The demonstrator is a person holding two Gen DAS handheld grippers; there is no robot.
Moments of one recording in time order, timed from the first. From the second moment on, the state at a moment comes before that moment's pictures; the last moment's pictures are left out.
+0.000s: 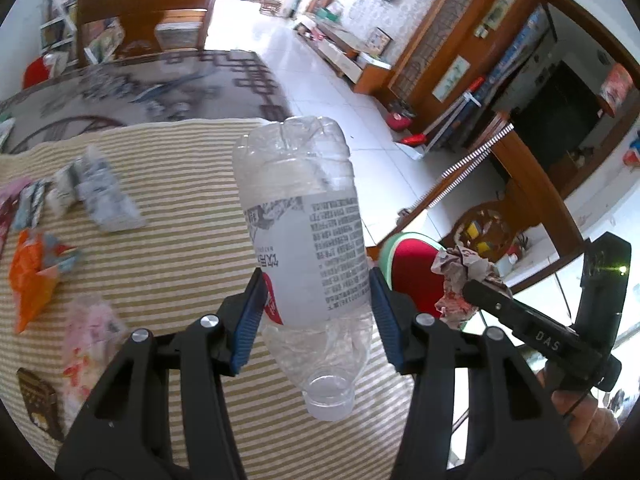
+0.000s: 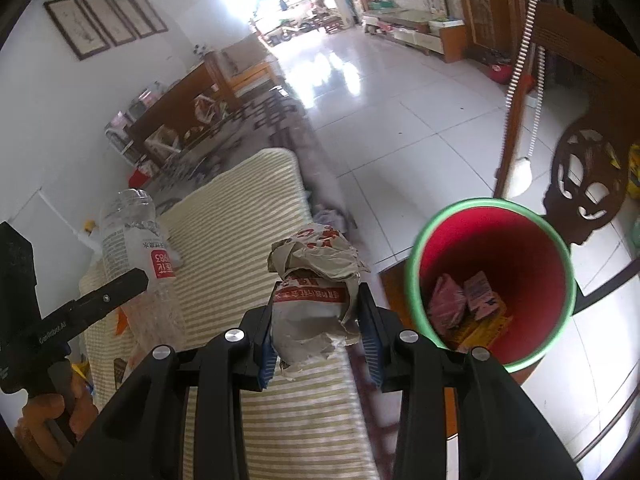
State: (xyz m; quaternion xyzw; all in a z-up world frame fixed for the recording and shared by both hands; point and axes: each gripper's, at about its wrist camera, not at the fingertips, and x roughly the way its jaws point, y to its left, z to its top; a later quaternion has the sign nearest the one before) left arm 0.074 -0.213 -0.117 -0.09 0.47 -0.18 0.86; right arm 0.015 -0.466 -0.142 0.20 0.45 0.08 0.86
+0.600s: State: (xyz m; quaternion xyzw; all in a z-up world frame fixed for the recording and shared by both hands) left arm 0.098 -0.387 -0.140 -0.01 0.49 -0.30 0.82; right arm -0.012 -0.610 -0.153 0.27 0.43 -0.03 0.86
